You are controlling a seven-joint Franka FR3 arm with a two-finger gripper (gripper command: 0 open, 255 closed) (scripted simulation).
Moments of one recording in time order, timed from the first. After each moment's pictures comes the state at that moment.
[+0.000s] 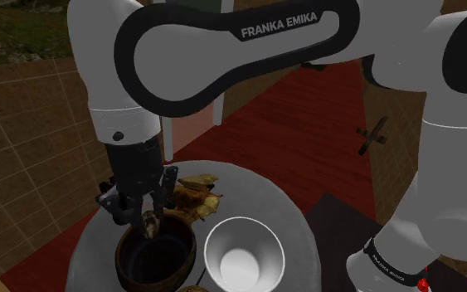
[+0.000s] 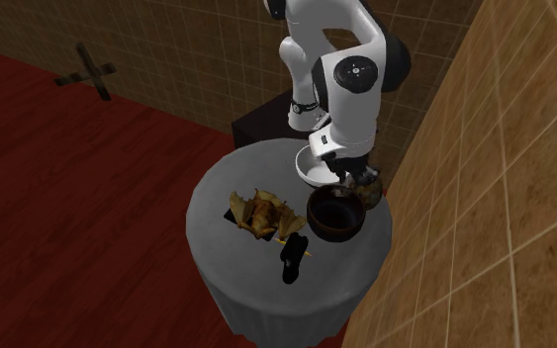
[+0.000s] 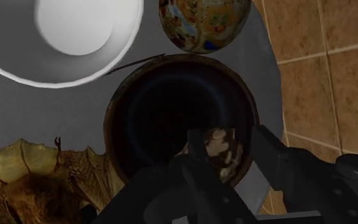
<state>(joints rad) 0.17 0.41 0.75 -1.61 -0.06 1.79 0.77</state>
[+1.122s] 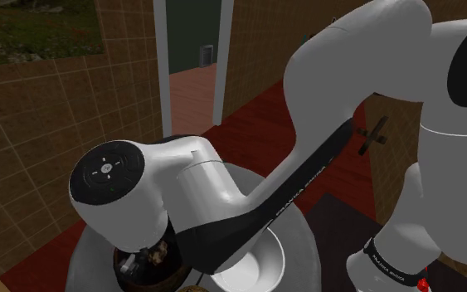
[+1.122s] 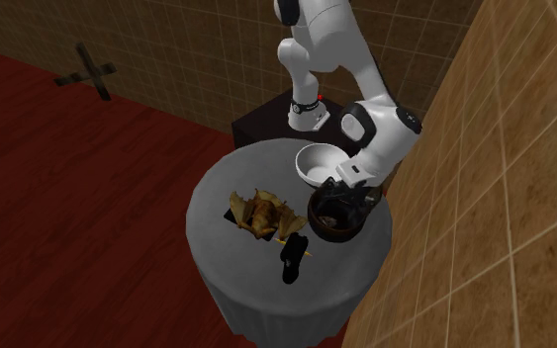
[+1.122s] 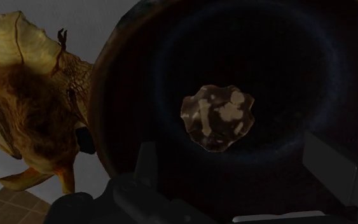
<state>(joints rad) 0.40 0.44 0.60 -1.87 -0.69 2.12 0.89</state>
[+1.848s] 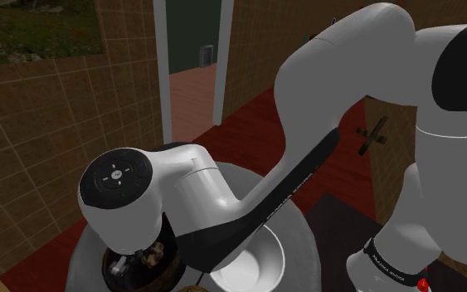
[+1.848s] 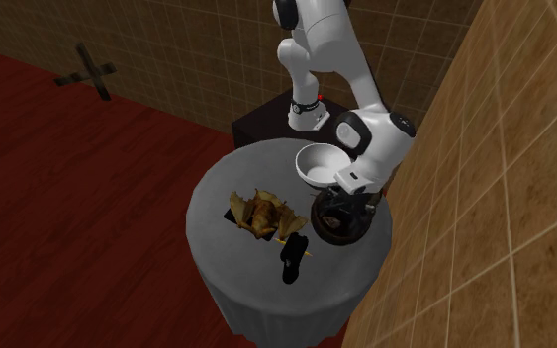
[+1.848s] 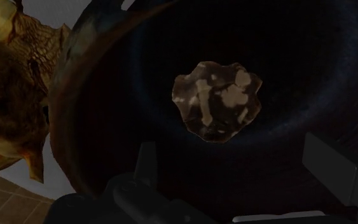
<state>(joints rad) 0.43 0.48 0.55 -1.87 -0.75 2.25 0.91</state>
